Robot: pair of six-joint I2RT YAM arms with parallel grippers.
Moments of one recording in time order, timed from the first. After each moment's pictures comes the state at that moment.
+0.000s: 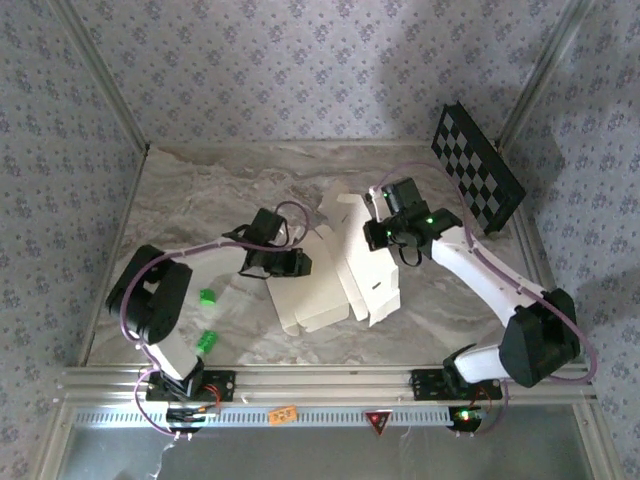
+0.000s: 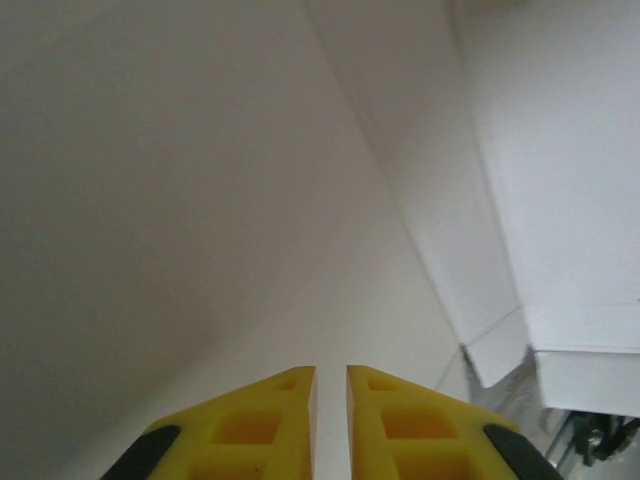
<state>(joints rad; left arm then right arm) -0.58 1.68 0.88 -0.22 0.55 -0.48 0.50 1.39 1.12 -0.63 -0.10 0.14</state>
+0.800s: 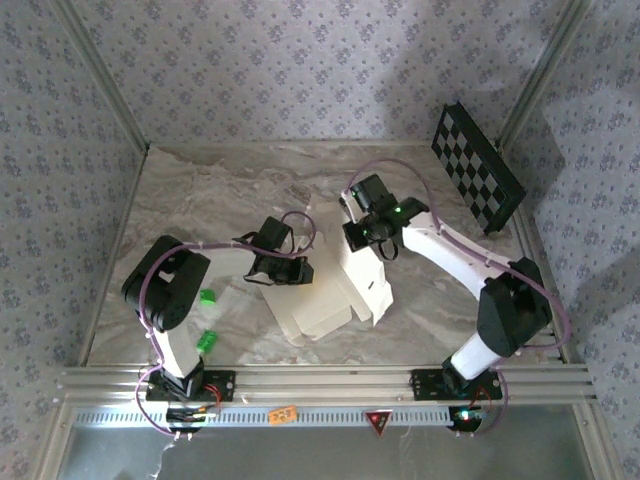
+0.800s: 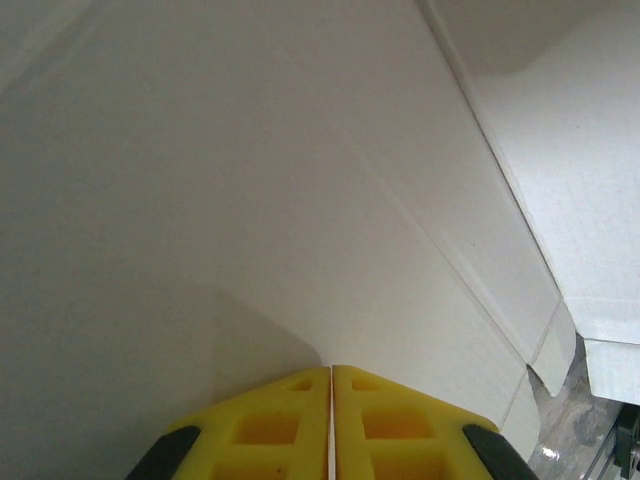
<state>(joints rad) -0.60 1.77 0.86 -0.14 0.55 -0.50 0.61 1.58 1.26 -0.69 -0.04 0.11</state>
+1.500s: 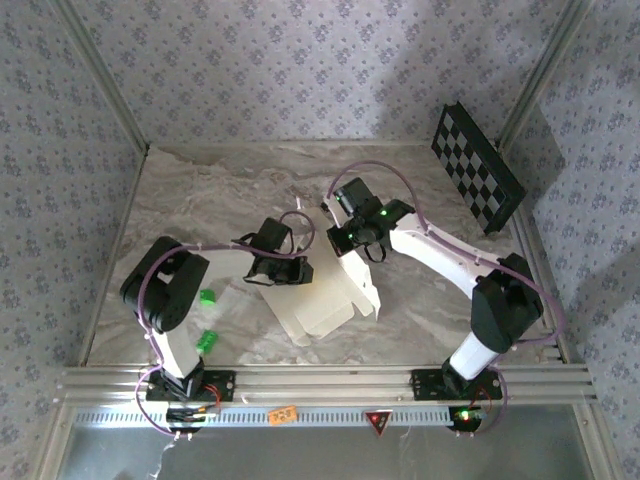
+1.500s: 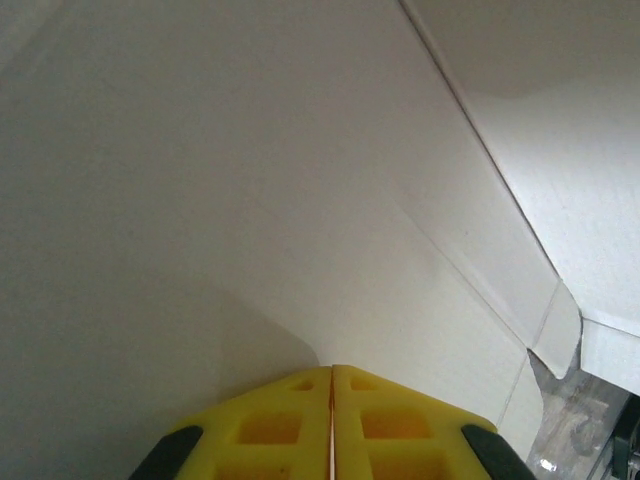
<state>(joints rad) -0.60 1.75 0.84 -0.12 0.53 -0.52 0.69 1.62 1.30 -0.67 -0.09 0.11</state>
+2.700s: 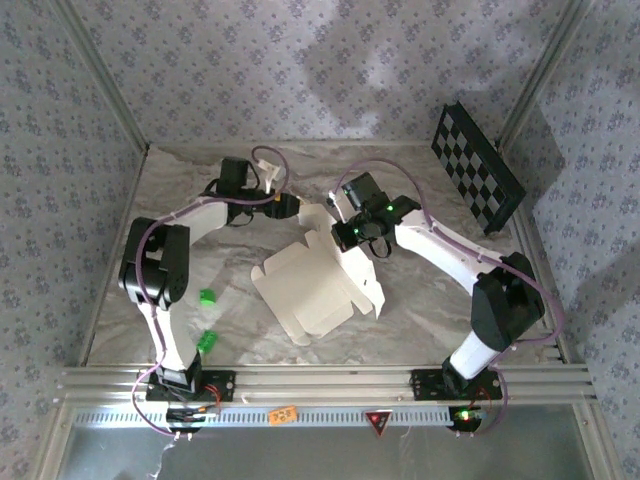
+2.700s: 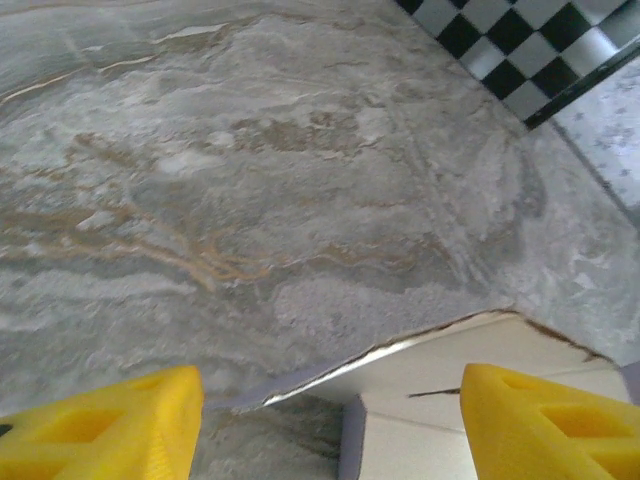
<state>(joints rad) -0.28 1.90 1.26 -0.07 0.80 -0.06 0.63 1.62 1.29 -0.65 -0.16 0.09</state>
